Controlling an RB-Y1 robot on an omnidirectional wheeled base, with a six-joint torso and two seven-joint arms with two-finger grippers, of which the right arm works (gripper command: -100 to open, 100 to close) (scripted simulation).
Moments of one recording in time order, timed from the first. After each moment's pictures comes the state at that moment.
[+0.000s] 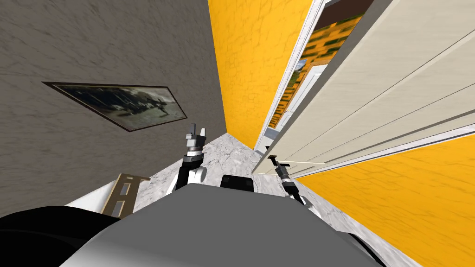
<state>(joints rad) 0.03 -0.44 0.04 -0.52 0.03 -1.12 -0.44</state>
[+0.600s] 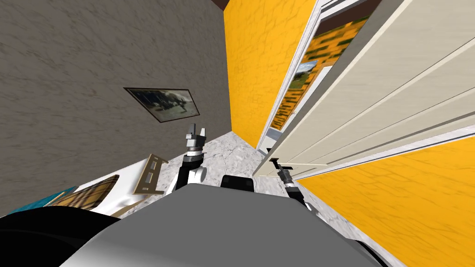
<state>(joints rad) 0.07 -0.46 0.05 -0.49 0.03 -1.19 -0.47</state>
